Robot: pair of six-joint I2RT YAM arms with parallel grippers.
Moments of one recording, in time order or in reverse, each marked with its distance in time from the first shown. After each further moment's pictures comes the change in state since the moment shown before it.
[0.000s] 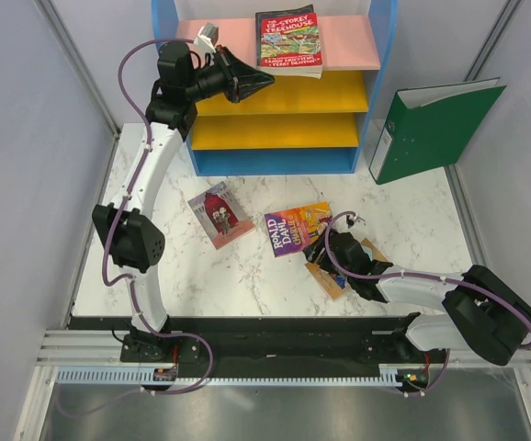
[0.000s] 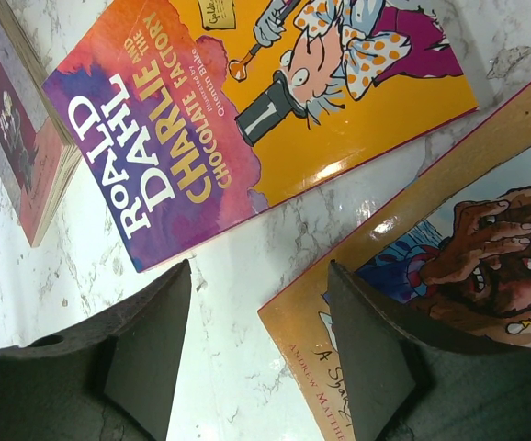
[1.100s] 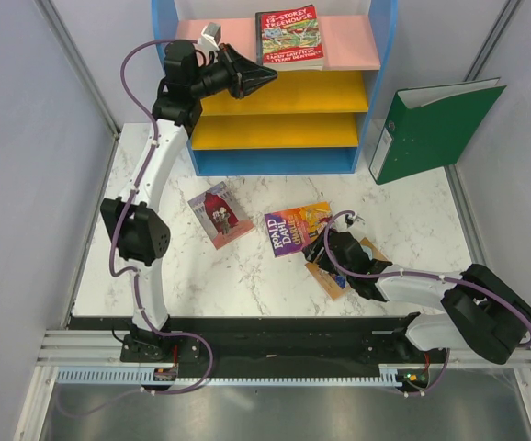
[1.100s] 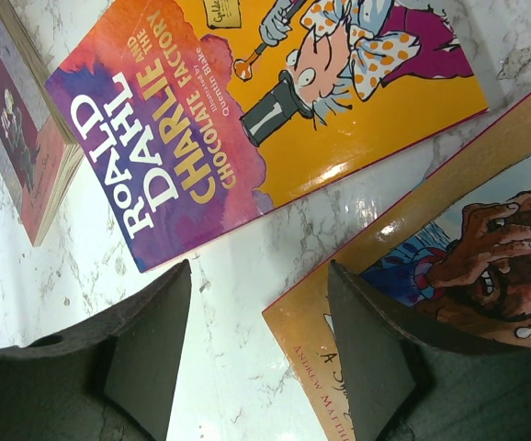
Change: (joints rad) left arm -0.001 0.079 0.071 0.028 -0.017 -0.064; right arm 0.000 0.010 0.009 0.000 -0.007 -0.001
